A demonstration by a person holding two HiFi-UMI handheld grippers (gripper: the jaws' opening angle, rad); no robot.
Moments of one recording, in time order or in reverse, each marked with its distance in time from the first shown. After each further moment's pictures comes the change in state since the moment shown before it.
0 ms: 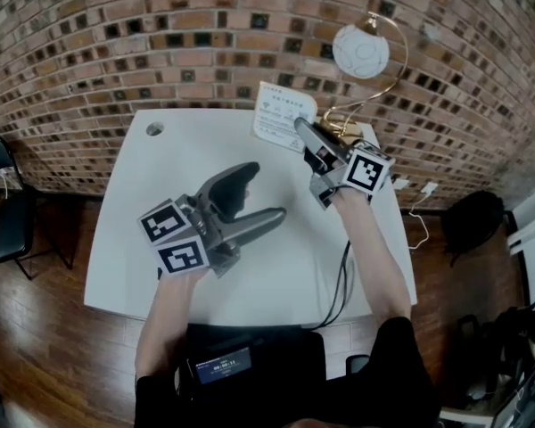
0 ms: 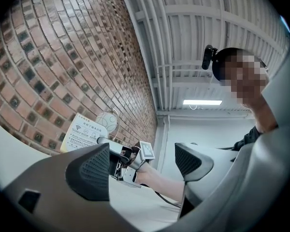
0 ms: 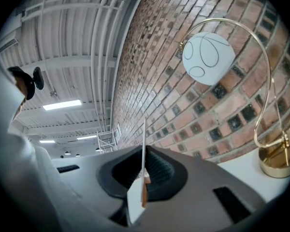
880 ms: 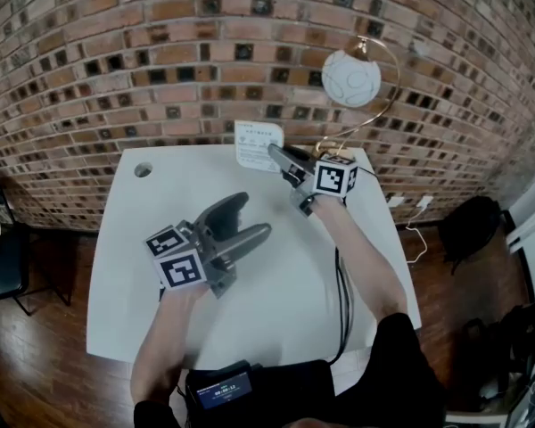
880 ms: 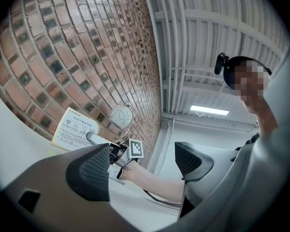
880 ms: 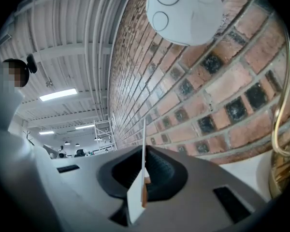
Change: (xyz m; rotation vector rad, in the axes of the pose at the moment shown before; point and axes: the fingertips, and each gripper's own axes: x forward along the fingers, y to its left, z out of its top) left arm 0.005 0.080 -0.020 -0.153 -0.006 0.020; right arm 0.059 -0.097 -0.041 -0.032 0.128 0.000
